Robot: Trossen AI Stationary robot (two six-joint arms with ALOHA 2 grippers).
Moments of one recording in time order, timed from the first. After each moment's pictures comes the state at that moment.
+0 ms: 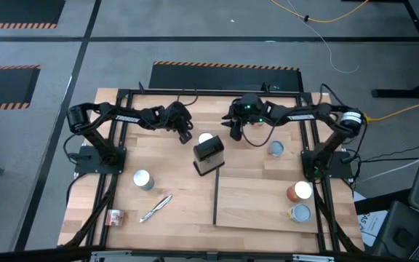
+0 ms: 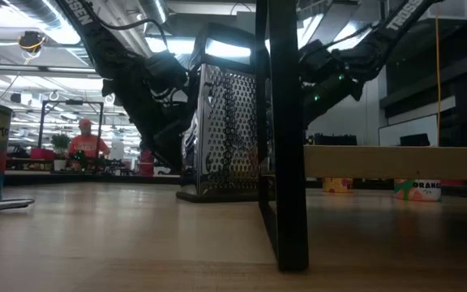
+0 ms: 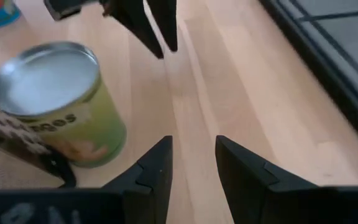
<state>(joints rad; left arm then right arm) 0.46 1.60 0.72 0.02 -0.03 -0.07 -0.46 1.67 0.85 0.20 -0.25 -0.17</state>
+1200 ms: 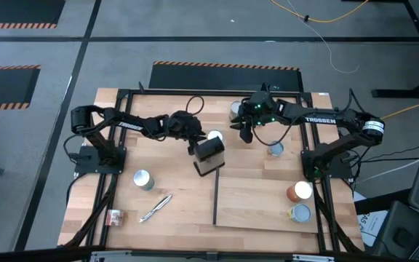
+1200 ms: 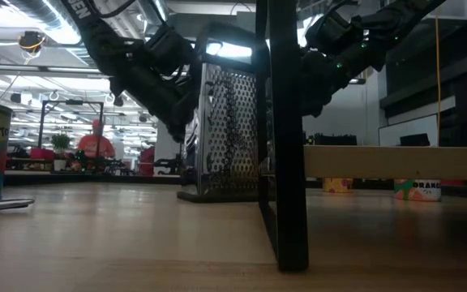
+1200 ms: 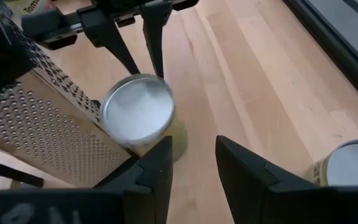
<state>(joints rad) 0.29 1.63 0.72 0.33 0.09 -0.04 -0.43 1.42 0.85 -0.10 -0.29 -0.06</state>
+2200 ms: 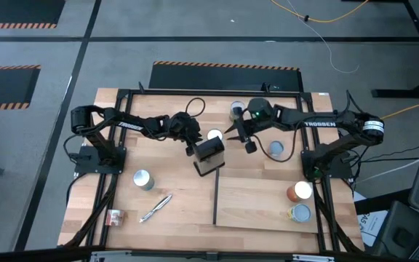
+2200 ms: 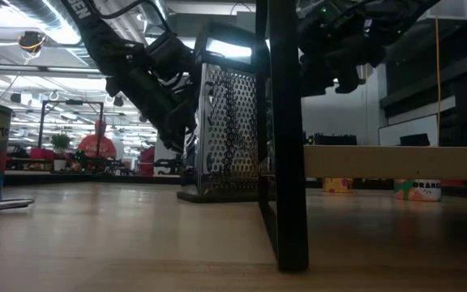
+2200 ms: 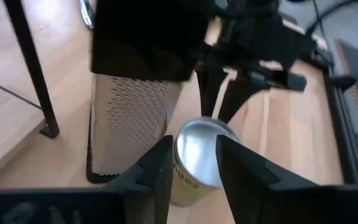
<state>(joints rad) 0.30 1.63 0.72 0.22 0.06 -0.08 -0.33 1.42 0.85 -0.03 -0.41 -0.62</state>
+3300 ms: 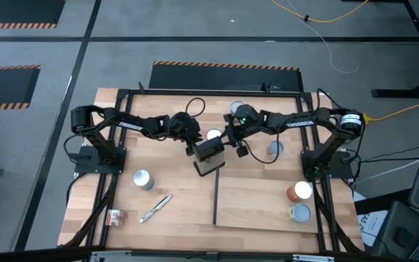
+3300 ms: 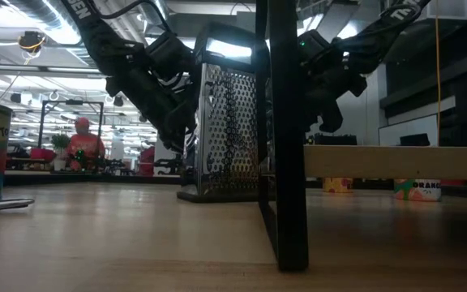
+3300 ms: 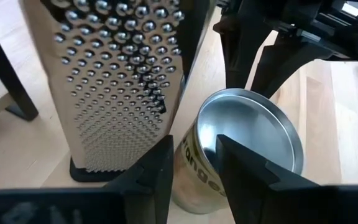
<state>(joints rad) 0.30 1.64 0.72 0.22 0.06 -0.08 -0.31 1.67 0.85 0.12 -0.42 -0.64</state>
